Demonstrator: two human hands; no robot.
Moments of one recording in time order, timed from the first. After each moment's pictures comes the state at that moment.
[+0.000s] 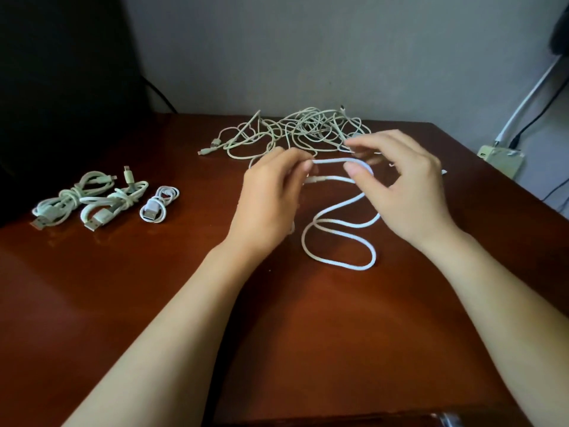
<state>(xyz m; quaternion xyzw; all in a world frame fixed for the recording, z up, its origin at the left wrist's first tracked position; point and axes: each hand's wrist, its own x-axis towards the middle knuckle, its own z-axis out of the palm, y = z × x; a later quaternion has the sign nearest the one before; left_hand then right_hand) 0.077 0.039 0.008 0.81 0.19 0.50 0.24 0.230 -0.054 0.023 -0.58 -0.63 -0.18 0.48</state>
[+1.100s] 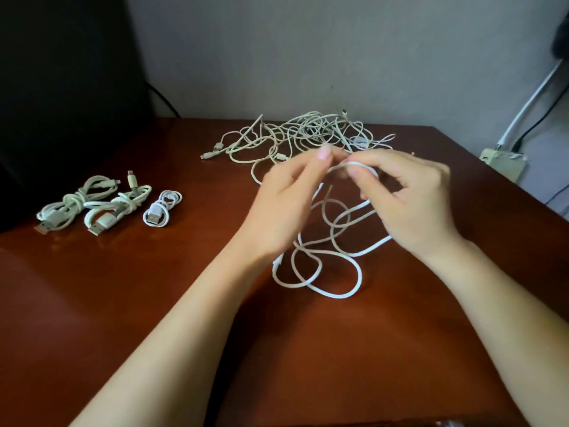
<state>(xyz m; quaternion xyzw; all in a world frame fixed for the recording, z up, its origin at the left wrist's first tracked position) 0.075 0.020 0.029 0.75 0.12 0.41 0.51 0.215 -0.060 0.027 -0.55 -0.64 -0.23 0.49</state>
